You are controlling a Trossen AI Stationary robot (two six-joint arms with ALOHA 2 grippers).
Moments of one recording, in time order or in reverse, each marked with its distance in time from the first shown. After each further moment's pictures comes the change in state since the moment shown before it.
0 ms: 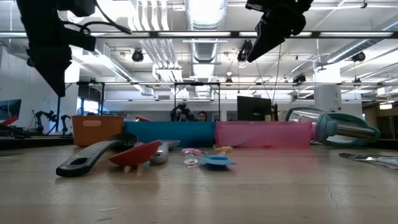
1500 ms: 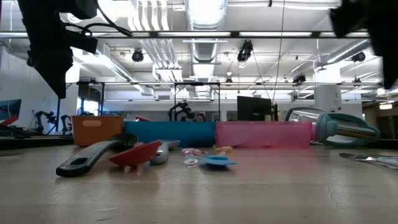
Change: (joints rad) left arm 0.000 0.022 0.000 0.010 -0.001 0.001; right arm 0.566 -0.001 -0.158 -0.442 -0.166 1.443
